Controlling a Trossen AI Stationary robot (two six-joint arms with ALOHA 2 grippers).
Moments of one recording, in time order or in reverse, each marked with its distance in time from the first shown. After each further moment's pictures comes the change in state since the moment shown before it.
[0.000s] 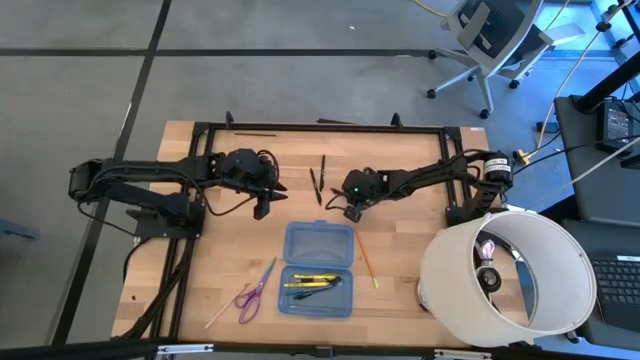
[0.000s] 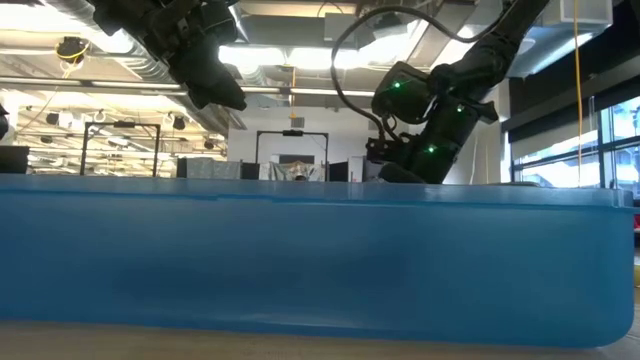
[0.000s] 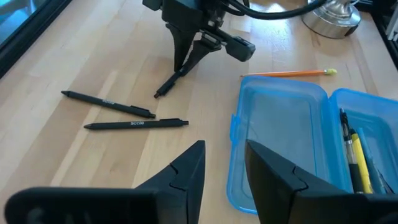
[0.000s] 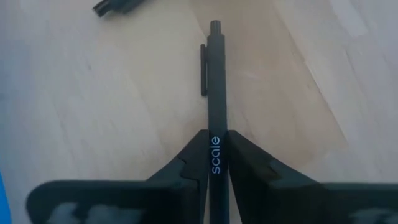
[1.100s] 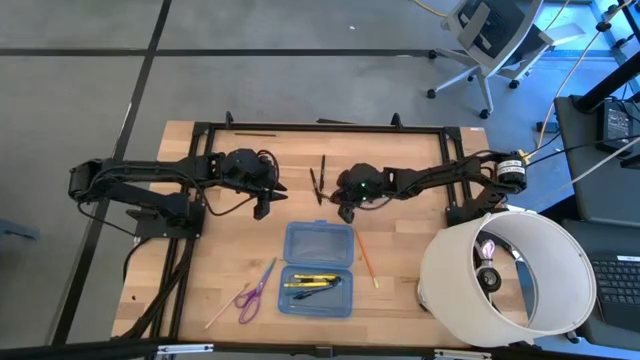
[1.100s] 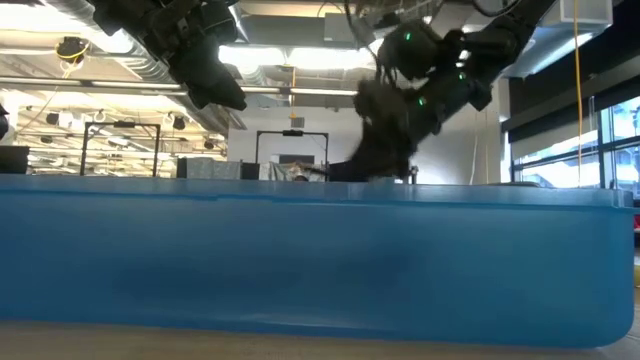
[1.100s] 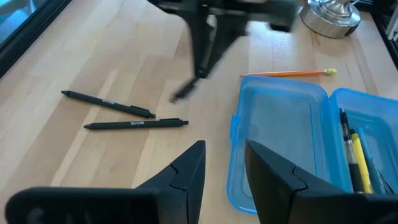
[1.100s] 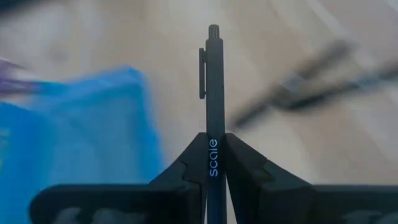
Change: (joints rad) left arm 0.000 0.000 0.000 0.000 0.001 0.000; right arm 0.030 -0.127 -0.002 0.286 -0.240 0.068
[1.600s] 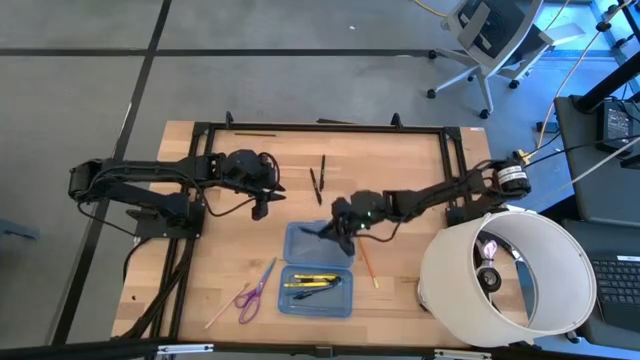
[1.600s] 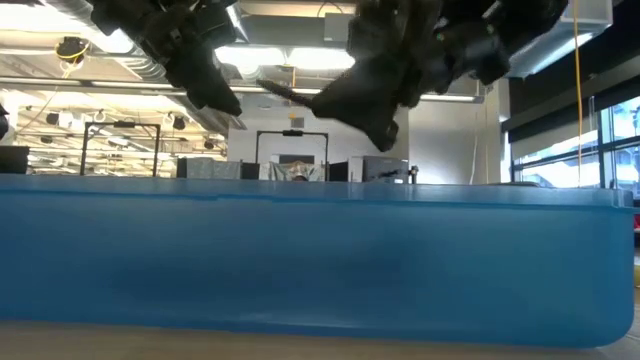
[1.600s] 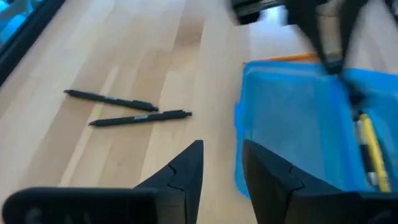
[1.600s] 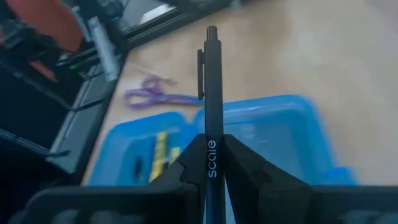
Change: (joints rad) left arm 0.000 0.000 0.000 -0.040 -0.021 0.078; right arm 0.251 -0.002 0.021 0.203 -0.083 0.138
